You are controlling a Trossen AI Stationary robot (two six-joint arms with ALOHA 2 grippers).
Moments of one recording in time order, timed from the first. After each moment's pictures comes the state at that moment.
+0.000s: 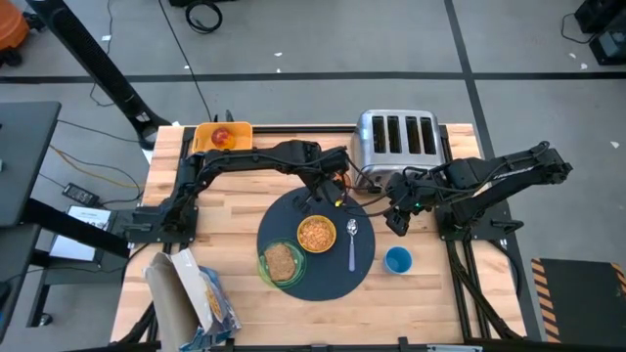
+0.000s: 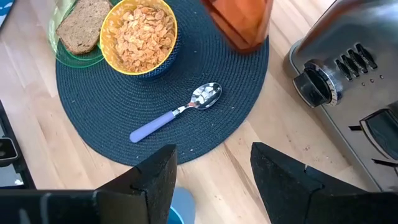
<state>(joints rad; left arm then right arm) 0.14 2.10 1.98 -1.04 0.11 0.95 0.23 1.13 1.13 -1.08 0.18 0.79</state>
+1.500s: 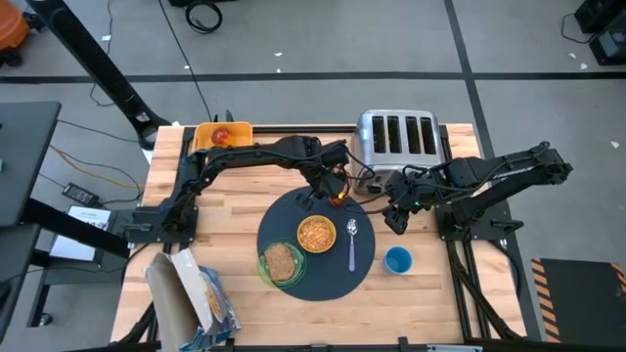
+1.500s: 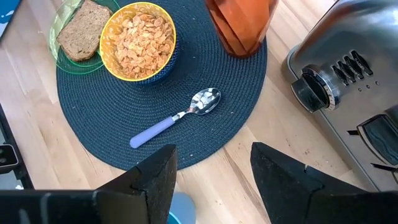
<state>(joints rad) 0.18 2.12 1.97 -1.01 0.17 0.85 0.21 1.13 1.13 -1.07 0.19 0.79</state>
